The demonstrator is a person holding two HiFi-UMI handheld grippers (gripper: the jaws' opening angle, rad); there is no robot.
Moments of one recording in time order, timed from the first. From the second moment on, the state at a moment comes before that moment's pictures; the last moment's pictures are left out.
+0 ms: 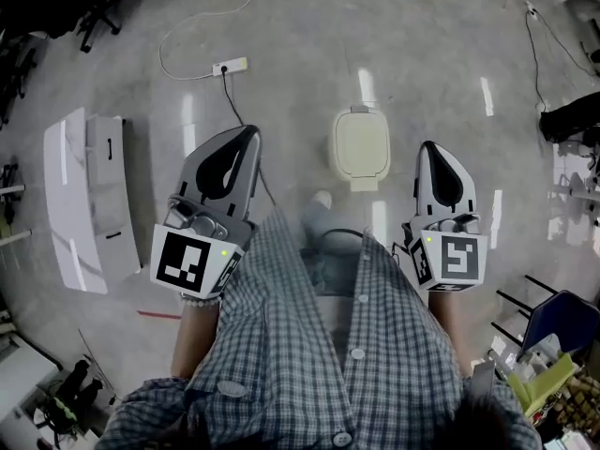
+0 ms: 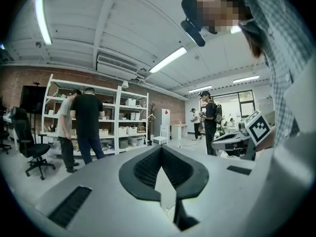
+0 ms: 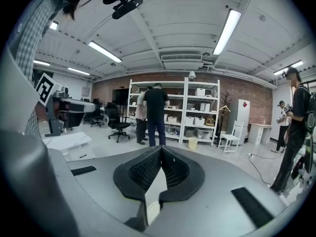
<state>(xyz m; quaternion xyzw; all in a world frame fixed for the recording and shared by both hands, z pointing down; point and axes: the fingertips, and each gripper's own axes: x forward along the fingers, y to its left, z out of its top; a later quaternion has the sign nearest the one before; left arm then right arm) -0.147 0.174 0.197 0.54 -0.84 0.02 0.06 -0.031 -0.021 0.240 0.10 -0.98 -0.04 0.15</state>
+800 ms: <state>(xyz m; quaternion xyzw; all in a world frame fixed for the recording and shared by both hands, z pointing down) -0.149 -0.008 0.211 0.75 -0.66 0.06 0.05 0.046 -0.090 0.265 0.35 -0.93 0.04 0.15</state>
